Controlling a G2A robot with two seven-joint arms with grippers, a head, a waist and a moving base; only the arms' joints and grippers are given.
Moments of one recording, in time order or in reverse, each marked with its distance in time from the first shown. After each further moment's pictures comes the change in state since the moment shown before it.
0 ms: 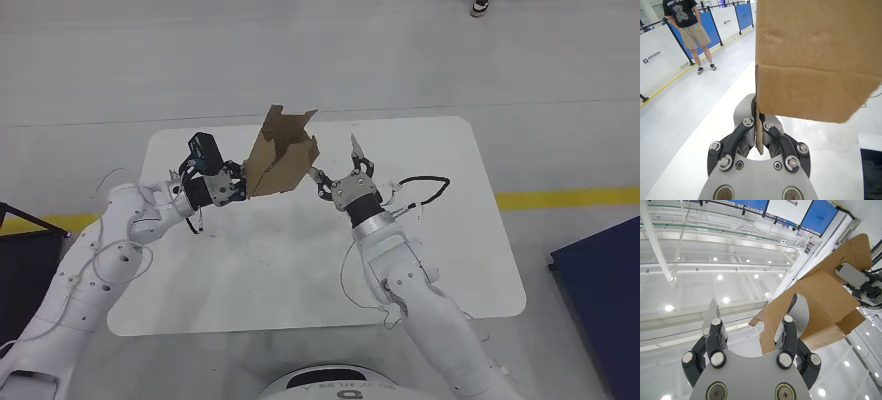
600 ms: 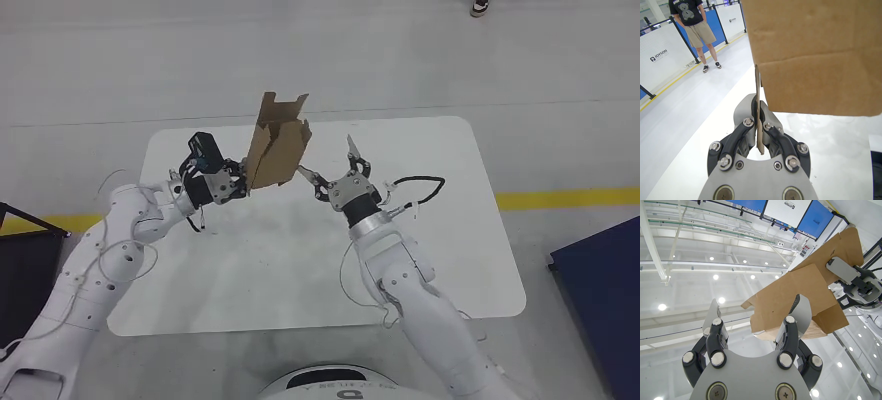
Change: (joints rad) left arm 0.004 -0.016 -0.021 0.038 0.021 0.009 0.023; right arm -0.011 -0.010 0.032 0.011 -0.037 0.005 0.009
